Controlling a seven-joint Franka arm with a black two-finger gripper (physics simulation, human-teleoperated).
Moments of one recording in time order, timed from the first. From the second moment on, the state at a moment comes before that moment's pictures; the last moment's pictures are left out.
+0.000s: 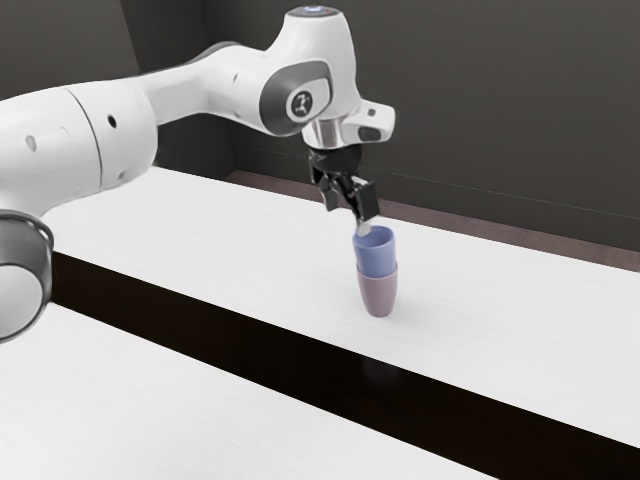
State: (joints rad) arm -0.30 0.42 0.02 -1.32 -0.02 1.80 0.21
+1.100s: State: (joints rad) arm -0.18 0.10 0.09 -1.56 -0.01 1.77 0.22
